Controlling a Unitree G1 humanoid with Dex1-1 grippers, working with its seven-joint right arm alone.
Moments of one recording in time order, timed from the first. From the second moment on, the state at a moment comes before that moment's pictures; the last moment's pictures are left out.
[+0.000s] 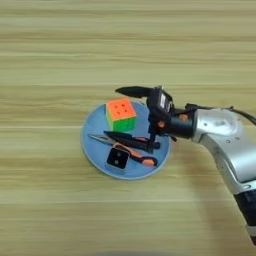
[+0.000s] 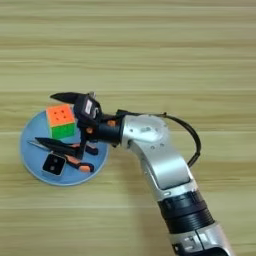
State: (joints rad) arm -0.27 -0.36 0.15 -0.14 0.23 0.15 1.01
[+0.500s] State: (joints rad) arm -0.31 -0.46 -0.09 0.00 0.30 0.16 0.96
